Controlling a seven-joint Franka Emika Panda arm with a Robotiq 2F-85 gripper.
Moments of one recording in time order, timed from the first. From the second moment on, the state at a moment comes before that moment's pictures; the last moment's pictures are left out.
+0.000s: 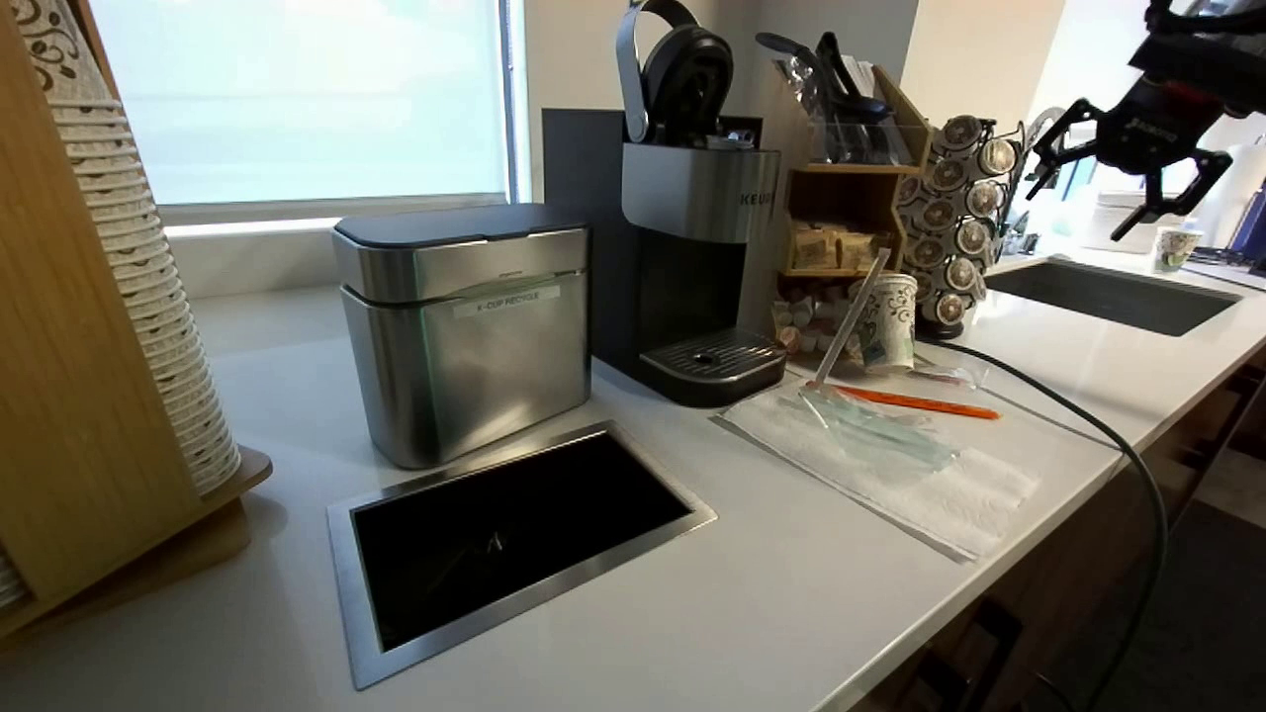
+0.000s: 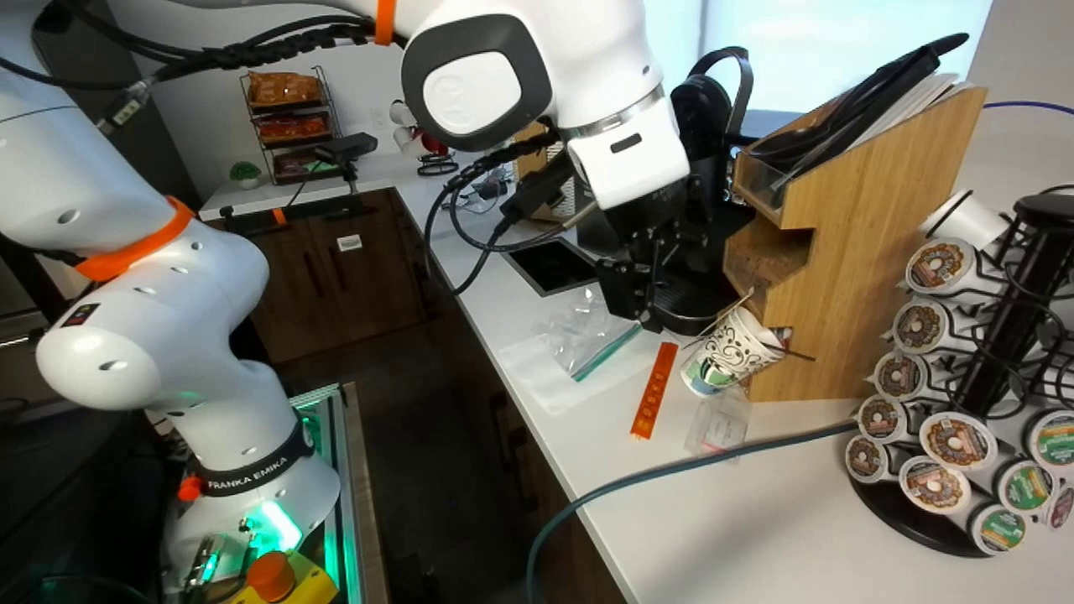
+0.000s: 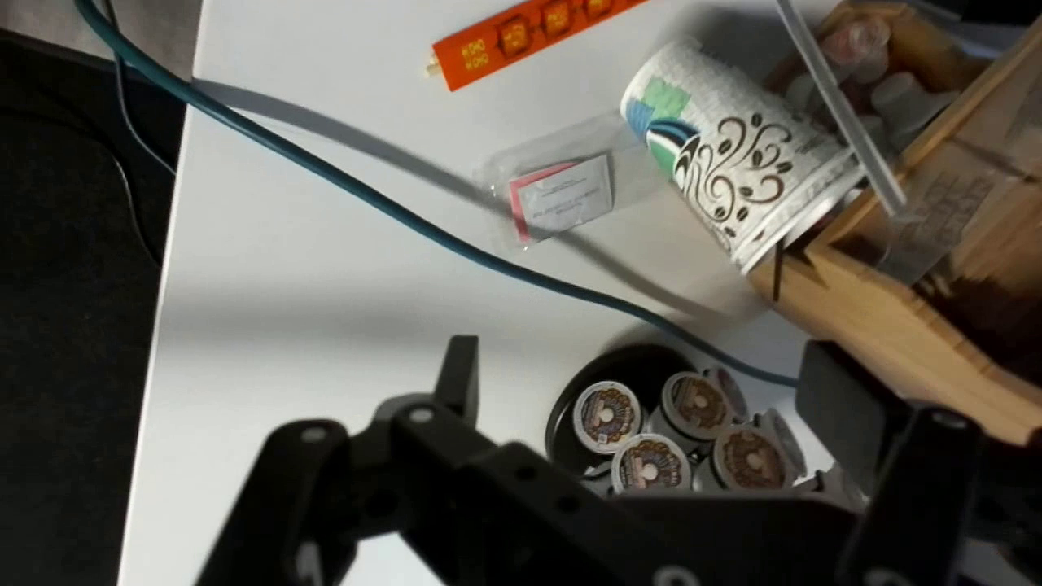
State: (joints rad) arm -0.35 -0.30 -0.17 -2.39 0.16 2.45 0.62
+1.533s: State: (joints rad) arm -0.33 0.02 -0.31 -2.10 0.49 2.10 0.54
